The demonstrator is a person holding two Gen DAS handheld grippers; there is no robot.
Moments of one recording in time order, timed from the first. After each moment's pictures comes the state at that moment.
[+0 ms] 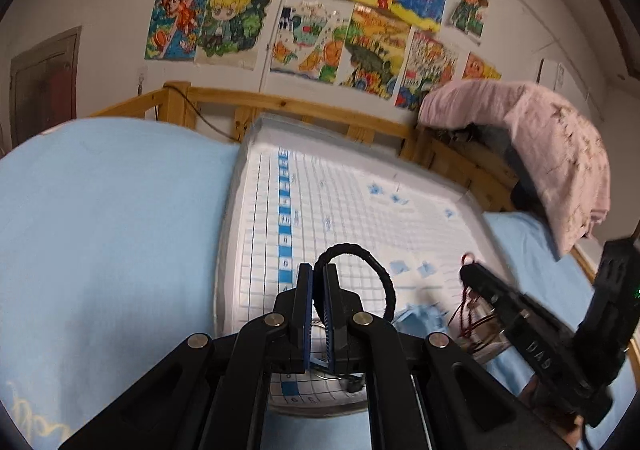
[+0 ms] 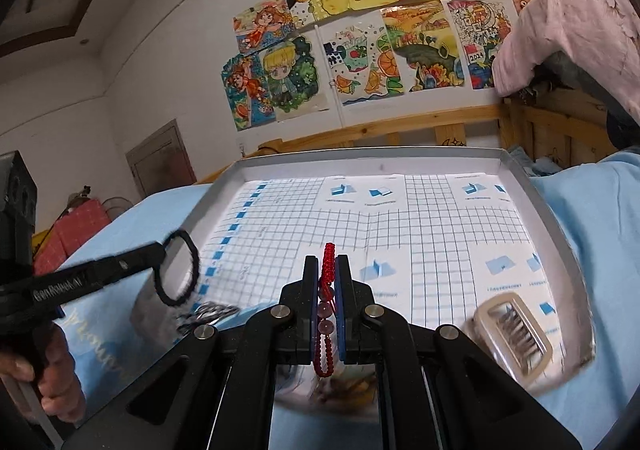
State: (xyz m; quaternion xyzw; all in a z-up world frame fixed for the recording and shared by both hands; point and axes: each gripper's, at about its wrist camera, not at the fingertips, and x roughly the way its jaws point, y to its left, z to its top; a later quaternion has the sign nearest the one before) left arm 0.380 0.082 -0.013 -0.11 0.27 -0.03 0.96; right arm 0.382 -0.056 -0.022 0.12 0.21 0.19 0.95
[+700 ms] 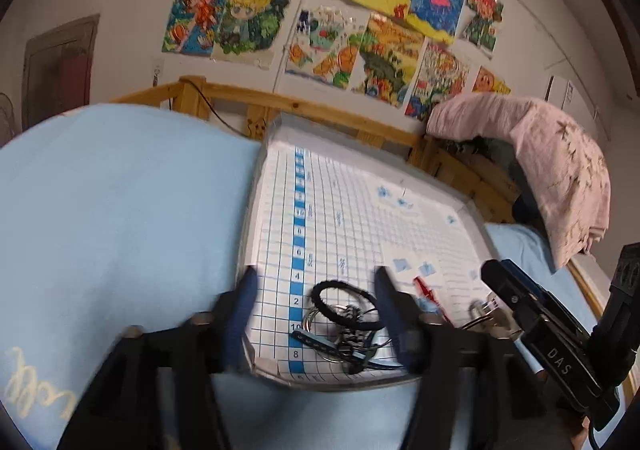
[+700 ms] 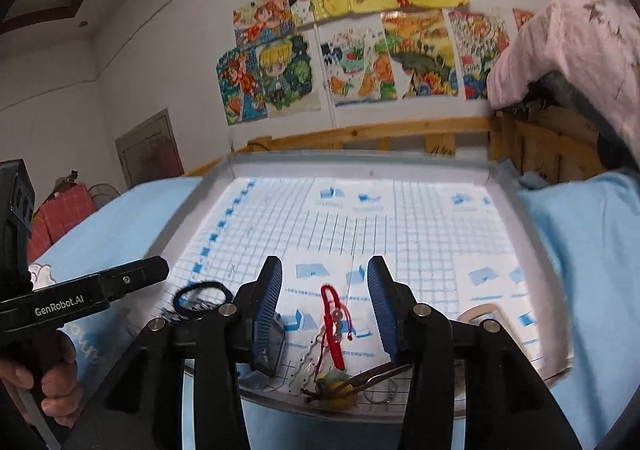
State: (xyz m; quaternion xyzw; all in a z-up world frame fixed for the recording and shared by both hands) left arm 0.350 0.092 -0.002 -0.14 0.25 -0.01 0.96; right arm 0.368 -0.054 -0.007 0.08 0.21 0.17 0.96
